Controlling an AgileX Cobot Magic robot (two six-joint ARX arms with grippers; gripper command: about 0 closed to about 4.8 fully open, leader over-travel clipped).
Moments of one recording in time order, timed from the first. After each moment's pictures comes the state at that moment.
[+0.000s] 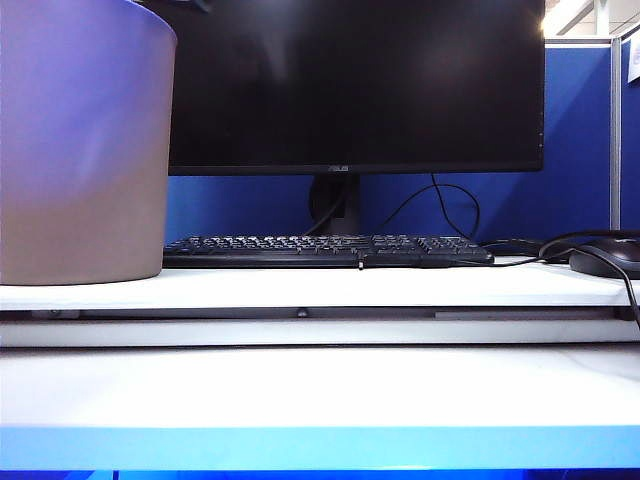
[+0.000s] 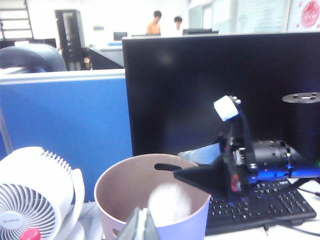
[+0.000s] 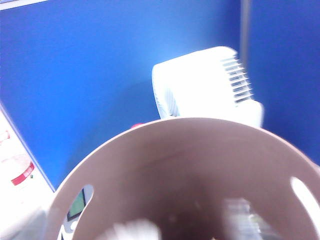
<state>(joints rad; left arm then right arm) -0.30 0.50 1.34 -0.69 -0.12 0.08 0.77 2.14 2.29 -0.25 -0.44 0.11</state>
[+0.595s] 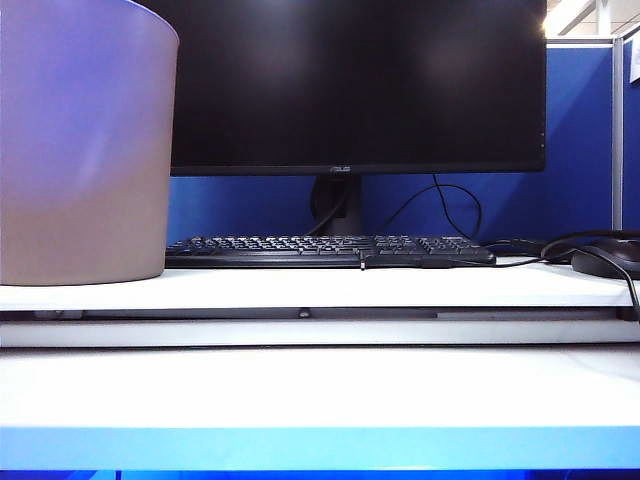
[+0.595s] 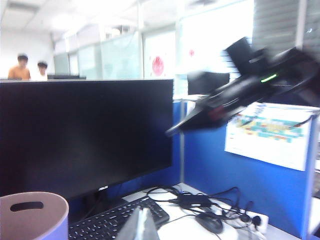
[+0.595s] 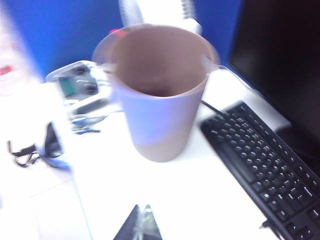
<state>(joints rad) -0.30 0.27 1.34 -0.76 0.41 -0.06 0.68 1.55 2.37 -1.25 -0.33 -0.20</state>
